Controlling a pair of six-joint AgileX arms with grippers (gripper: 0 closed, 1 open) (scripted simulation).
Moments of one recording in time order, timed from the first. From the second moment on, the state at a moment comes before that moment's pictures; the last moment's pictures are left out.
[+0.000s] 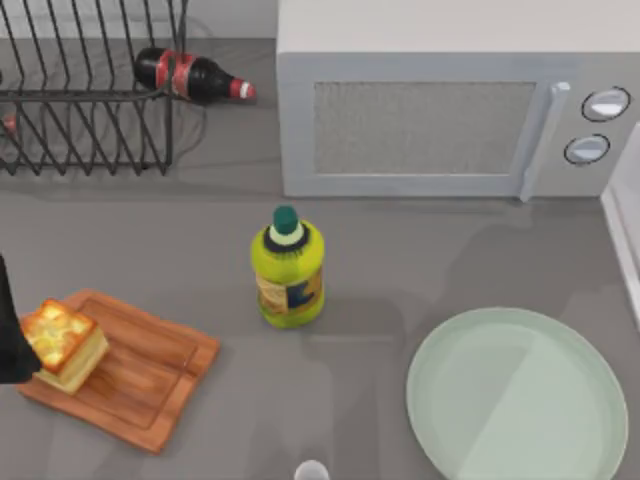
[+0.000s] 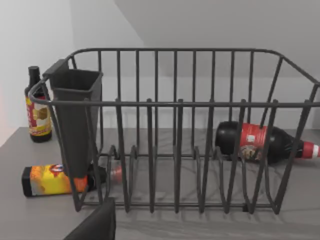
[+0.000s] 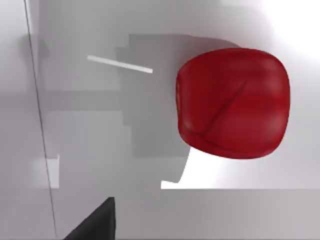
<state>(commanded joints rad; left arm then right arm) 0.00 0.00 0.00 0.00 0.00 0.00 -0.24 2.19 1.62 -1.00 0.00 -0.23</state>
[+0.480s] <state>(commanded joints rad) 0.00 0.00 0.00 0.00 0.00 0.00 -0.25 2.41 1.48 -0.63 0.01 -0.23</state>
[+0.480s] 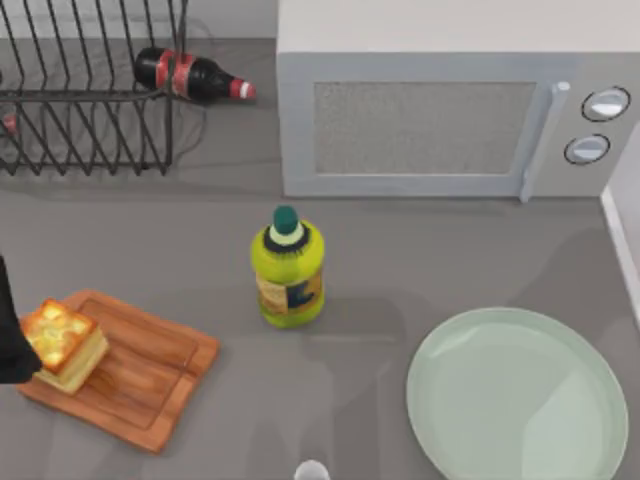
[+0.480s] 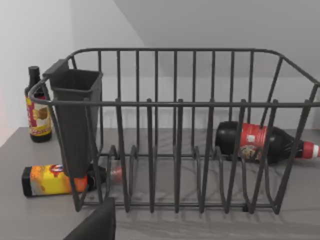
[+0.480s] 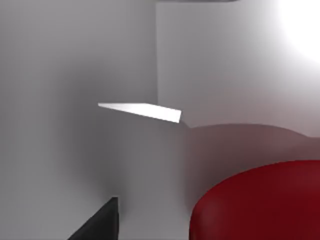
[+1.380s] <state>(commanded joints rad) 0.00 0.00 0.00 0.00 0.00 0.00 -0.25 2.43 1.46 -0.61 0.01 -0.23</state>
